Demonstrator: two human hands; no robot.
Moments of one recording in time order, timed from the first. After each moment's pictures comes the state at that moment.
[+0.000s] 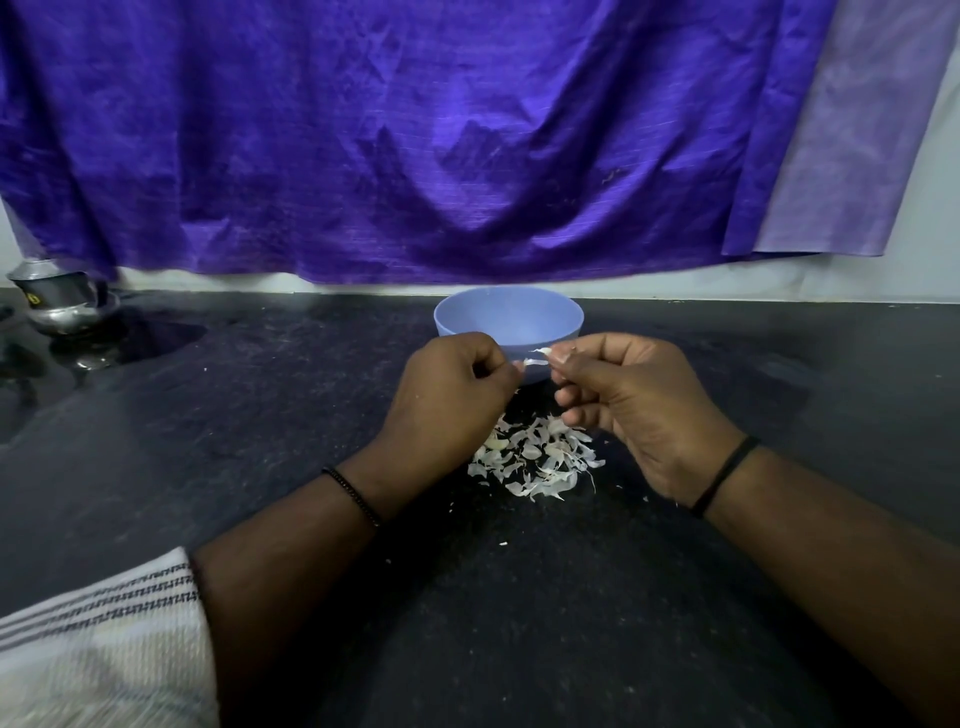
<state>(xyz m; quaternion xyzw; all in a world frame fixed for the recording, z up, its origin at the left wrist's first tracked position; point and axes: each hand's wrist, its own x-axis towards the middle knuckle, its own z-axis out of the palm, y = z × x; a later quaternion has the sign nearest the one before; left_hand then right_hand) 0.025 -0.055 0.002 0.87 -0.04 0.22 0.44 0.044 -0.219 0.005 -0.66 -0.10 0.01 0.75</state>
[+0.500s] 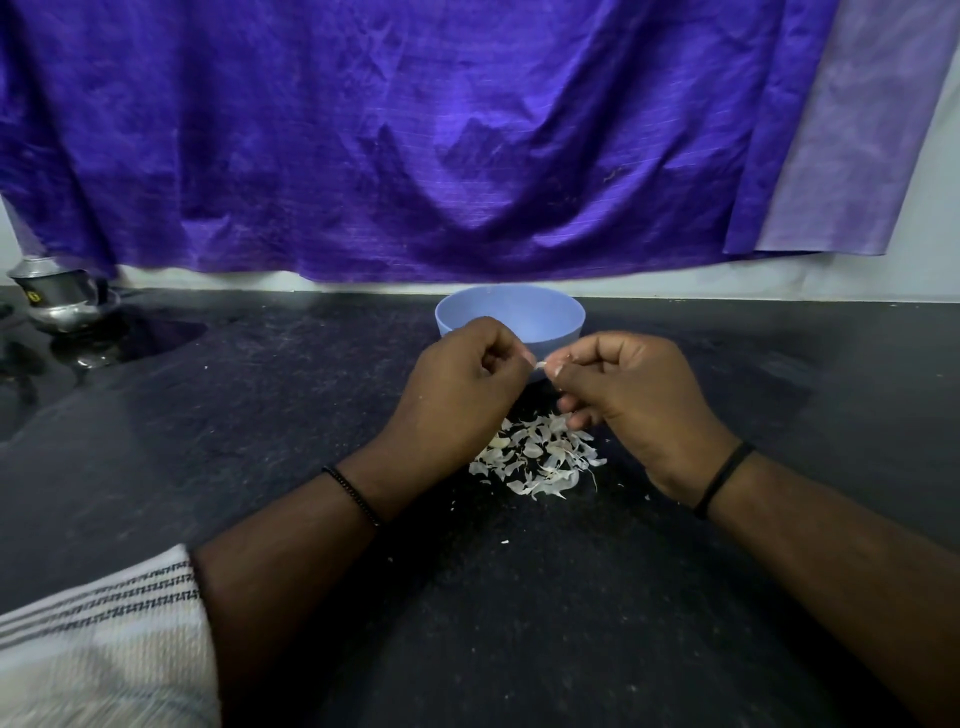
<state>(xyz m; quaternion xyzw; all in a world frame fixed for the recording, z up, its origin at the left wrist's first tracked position) 0.020 -0.059 0.007 0.86 -0.08 0.21 0.46 0.048 -0.222 -0.003 -0.74 -0.15 -0.06 0.66</state>
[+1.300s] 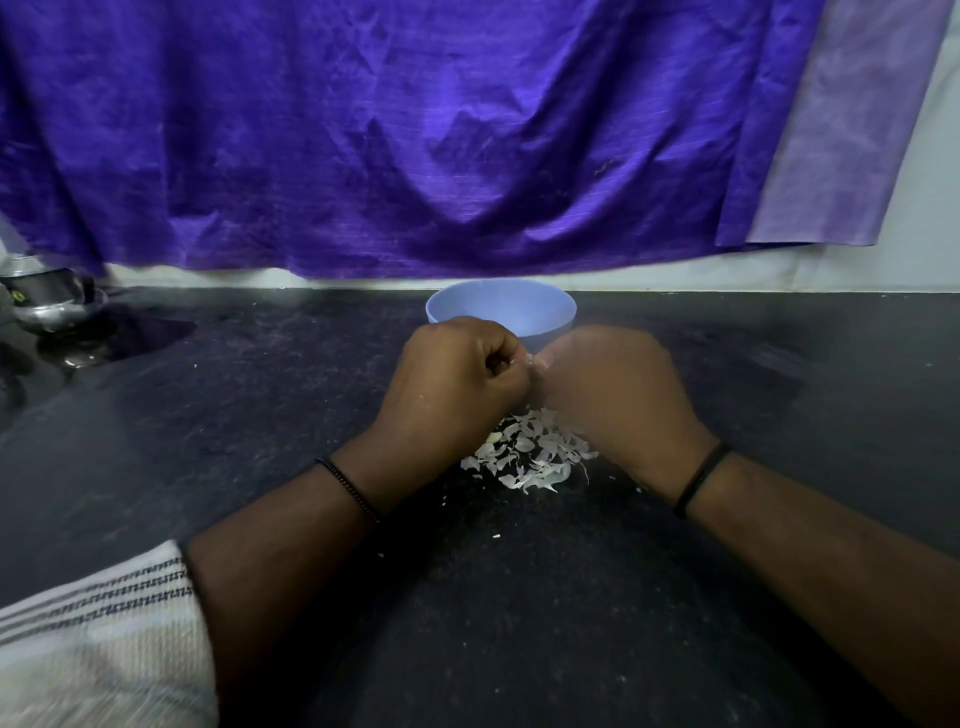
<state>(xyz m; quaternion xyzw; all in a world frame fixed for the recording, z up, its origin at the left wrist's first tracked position) 0.024 -0.057 0.006 0.89 -0.16 0.30 0.31 0.042 -0.216 -0.004 -0.80 -0.17 -0.13 0.56</state>
